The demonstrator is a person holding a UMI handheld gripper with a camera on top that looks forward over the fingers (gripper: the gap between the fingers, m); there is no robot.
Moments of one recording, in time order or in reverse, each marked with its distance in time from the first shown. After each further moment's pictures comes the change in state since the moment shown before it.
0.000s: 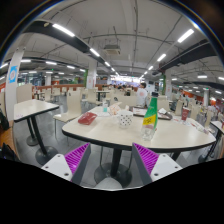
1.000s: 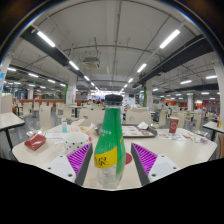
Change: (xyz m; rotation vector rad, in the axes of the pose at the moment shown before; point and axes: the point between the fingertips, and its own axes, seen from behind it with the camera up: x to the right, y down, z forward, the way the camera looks) arm 0.183 -0.061 0.187 0.172 0.208 0.053
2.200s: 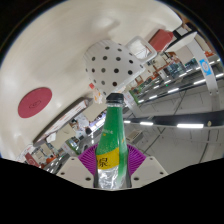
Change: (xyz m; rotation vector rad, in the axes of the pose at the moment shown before) arm -0.032 -0.112 0.123 0.379 0.148 -2.401
